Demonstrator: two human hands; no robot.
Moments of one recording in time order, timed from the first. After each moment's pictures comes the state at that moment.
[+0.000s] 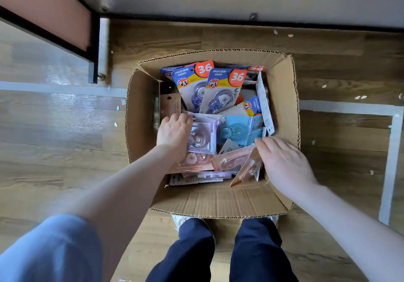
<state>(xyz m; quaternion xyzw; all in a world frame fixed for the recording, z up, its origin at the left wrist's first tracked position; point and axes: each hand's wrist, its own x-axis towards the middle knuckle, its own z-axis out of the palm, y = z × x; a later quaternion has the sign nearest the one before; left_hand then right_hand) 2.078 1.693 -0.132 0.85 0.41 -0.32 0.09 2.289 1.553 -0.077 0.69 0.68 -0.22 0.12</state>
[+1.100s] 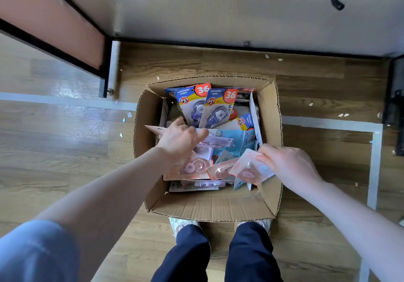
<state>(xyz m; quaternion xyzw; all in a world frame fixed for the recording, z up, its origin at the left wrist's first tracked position) 2.101 1.713 -0.066 0.93 0.23 -0.28 0.06 2.324 1.573 -0.043 0.70 0.67 -0.27 0.00</state>
